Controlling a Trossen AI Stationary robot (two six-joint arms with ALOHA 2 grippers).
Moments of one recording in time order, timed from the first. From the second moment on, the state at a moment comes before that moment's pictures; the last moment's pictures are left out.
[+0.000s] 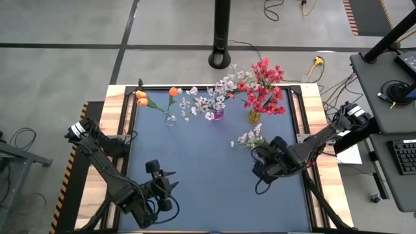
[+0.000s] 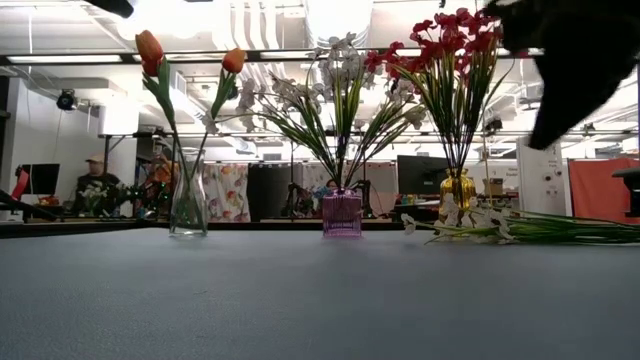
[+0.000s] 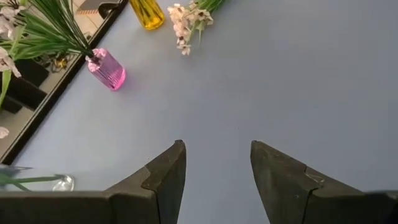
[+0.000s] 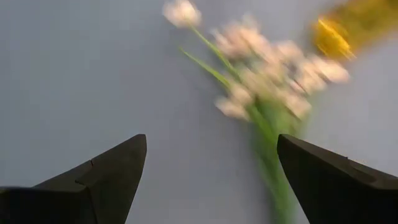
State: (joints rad) left arm -0.89 1.63 1.29 -1.05 -0.92 -1.01; right arm 0.53 1.41 0.95 -1.03 0.51 1.17
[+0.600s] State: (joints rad) left arm -0.89 1.63 1.24 -0.97 -0.92 -1.01; right arm 0.40 1.41 0.82 -1.21 0.29 1.17
